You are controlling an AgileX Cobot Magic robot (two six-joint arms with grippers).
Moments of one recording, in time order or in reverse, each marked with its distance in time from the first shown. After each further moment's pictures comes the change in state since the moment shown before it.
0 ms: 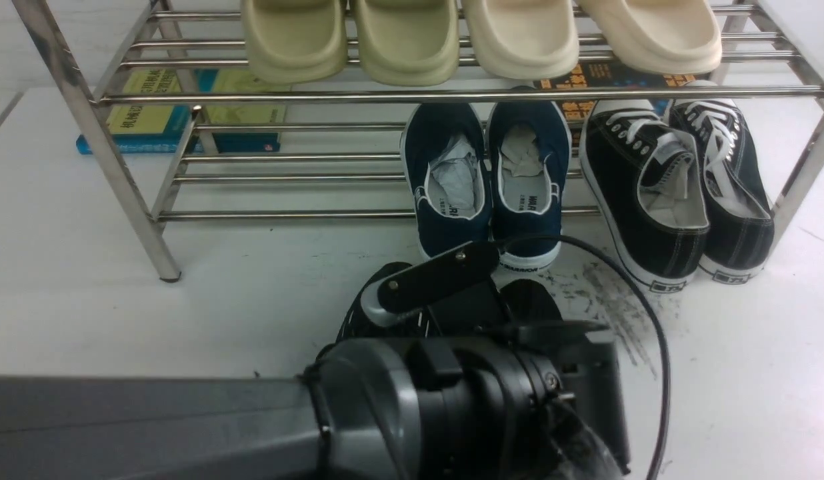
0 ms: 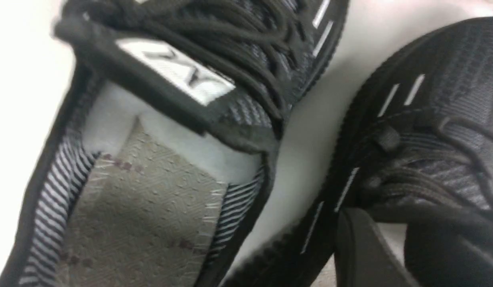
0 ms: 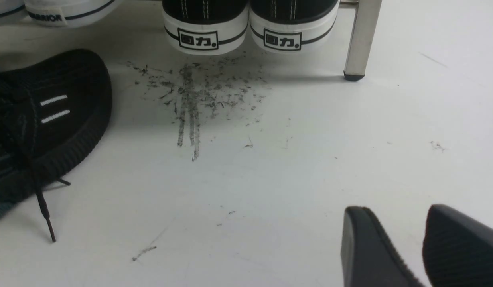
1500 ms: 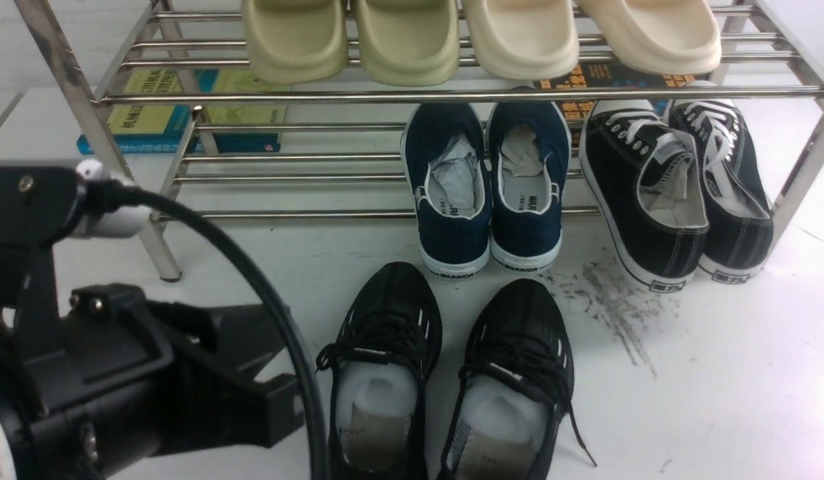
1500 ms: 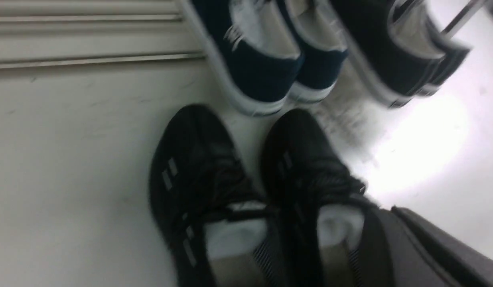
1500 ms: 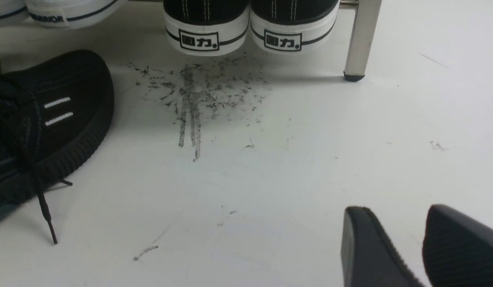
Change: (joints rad) right arm 0.000 0.000 0.000 0.003 0.000 0.000; left arm 0.000 -0.999 0.519 0.127 -0.268 0.632
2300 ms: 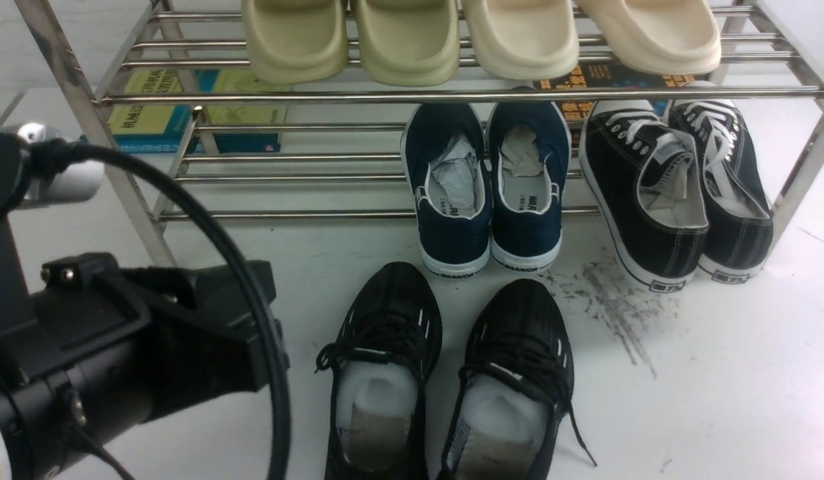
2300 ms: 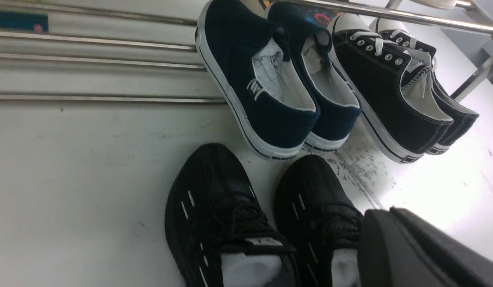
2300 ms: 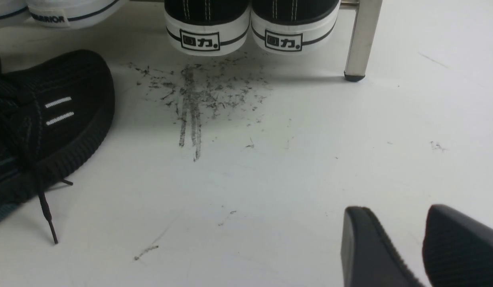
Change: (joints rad) right arm 0.000 0.000 0.000 0.000 0.000 0.000; left arm 0.000 -0.017 0.015 0.081 0.049 -0.164
